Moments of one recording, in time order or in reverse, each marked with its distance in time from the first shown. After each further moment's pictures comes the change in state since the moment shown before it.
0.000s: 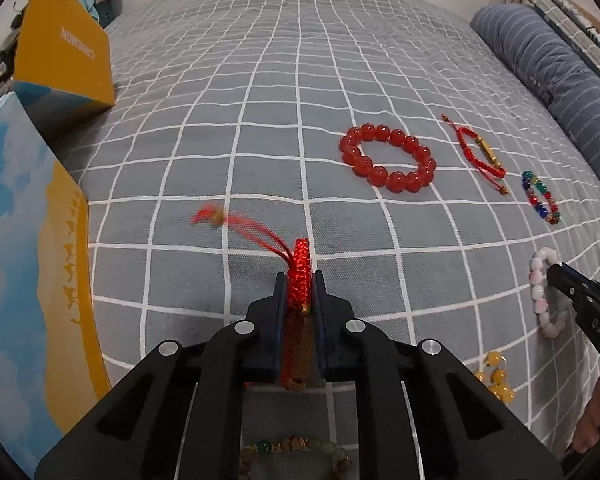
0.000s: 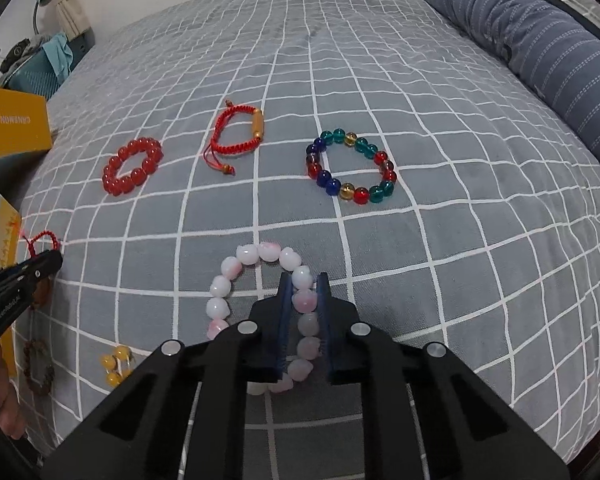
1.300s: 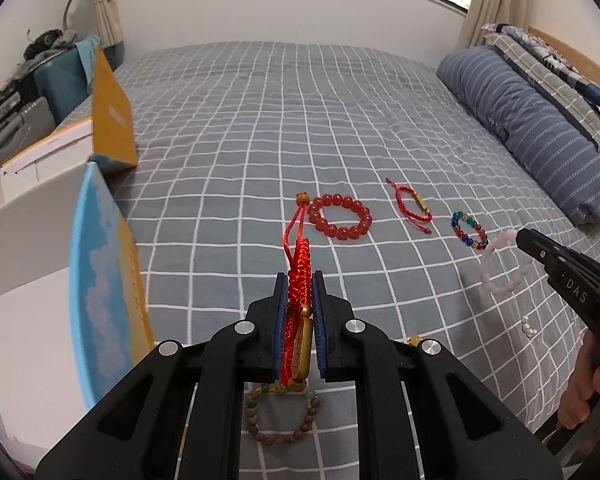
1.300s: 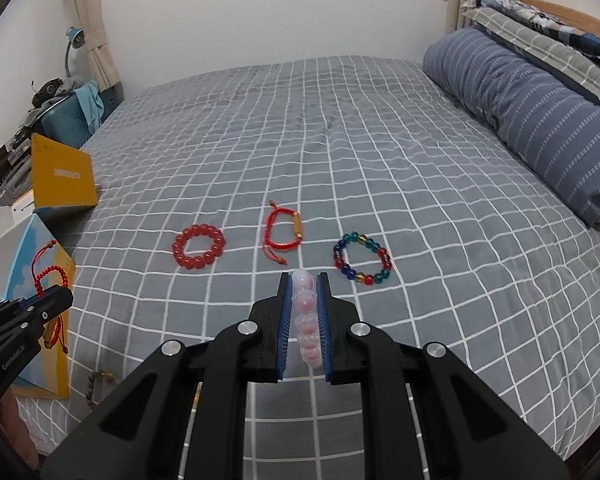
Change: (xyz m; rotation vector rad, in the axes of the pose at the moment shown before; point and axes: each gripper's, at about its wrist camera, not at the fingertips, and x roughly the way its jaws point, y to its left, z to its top) left arm -0.106 -0.002 -0.012 0.019 -0.191 -0.057; right arm -0.099 0.025 0.013 -0.020 -0.244 0.046
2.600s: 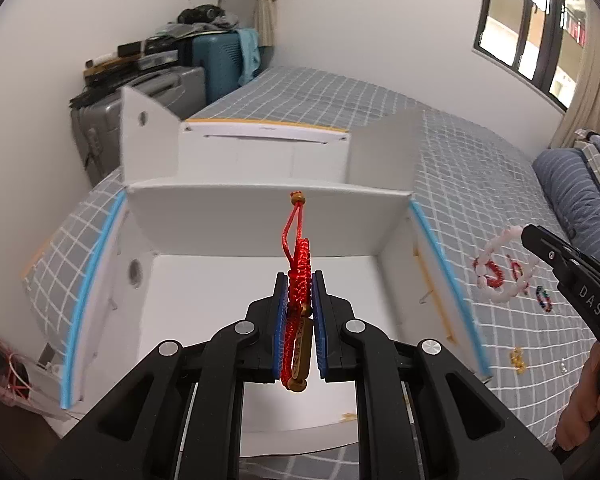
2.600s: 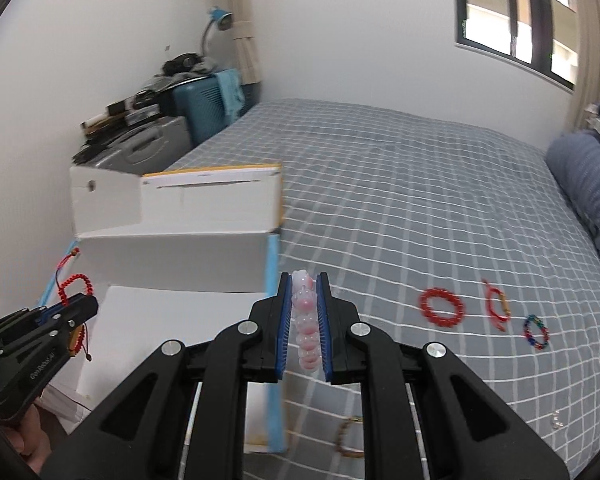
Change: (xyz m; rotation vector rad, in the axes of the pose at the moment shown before) left arm -0.144 0.237 -0.042 -0.301 -0.105 0.225; right arm -0.085 0.300 0.011 -0.285 -0.086 0.265
